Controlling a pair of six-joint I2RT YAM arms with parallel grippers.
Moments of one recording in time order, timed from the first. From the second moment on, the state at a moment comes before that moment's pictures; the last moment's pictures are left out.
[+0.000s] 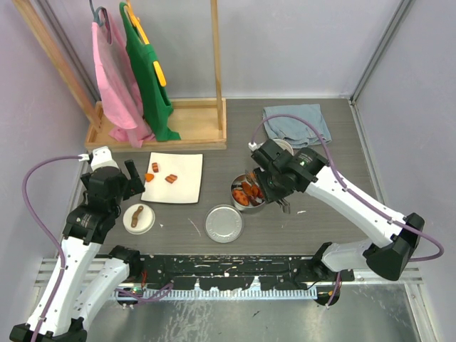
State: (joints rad) left arm -0.26 0.63 0.82 -0.76 -0.46 -0.38; right arm 0.82 1.30 1.37 -1.22 0.19 0.37
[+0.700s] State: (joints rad) left arm -0.26 0.63 0.82 -0.77 -0.46 -0.38; right arm 0.82 1.30 1.27 -1.31 0.08 0.36
